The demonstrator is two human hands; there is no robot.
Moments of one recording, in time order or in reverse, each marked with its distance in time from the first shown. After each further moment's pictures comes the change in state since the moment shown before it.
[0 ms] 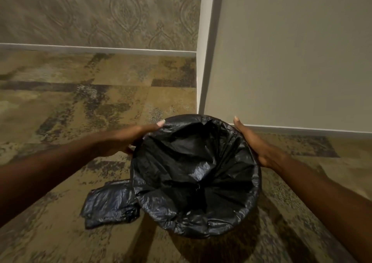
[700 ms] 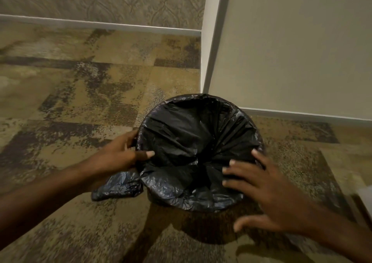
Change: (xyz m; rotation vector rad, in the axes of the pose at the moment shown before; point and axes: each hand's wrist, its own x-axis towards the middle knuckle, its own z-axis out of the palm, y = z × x) left_hand -0.089 -0.055 0.055 -0.298 0.041 0.112; right_hand -0.147 0.080 0.036 -1.642 -0.004 -0.943
